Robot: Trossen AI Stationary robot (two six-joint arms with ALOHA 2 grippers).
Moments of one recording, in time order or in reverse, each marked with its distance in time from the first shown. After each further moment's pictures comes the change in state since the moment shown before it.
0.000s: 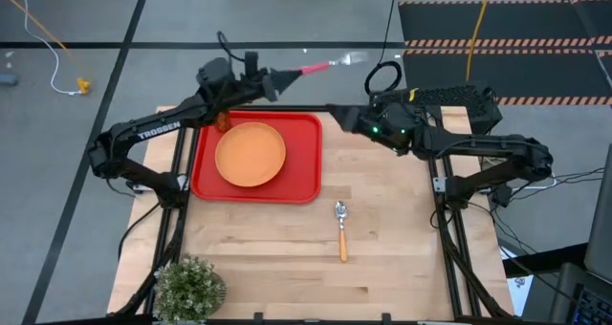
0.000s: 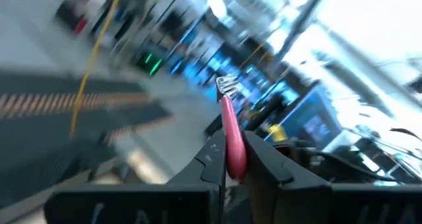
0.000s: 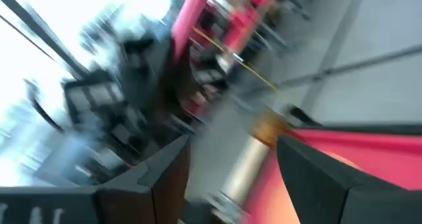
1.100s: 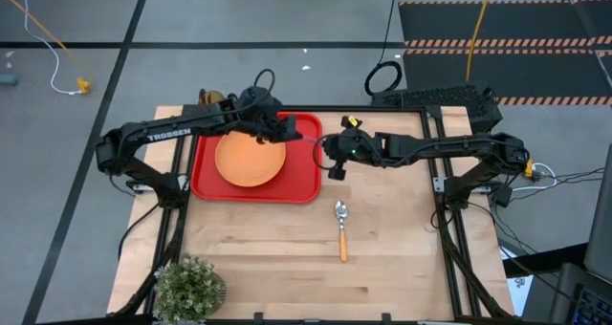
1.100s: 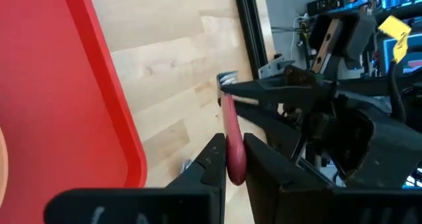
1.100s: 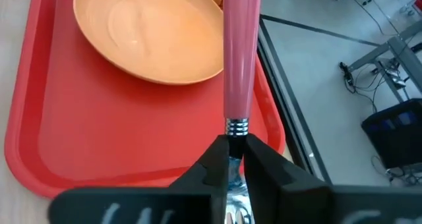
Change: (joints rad) left arm -0.126 0.065 0.001 -0.715 0.053 -0.356; right arm 0.040 0.223 -0.001 -0.436 -0.018 -1.203
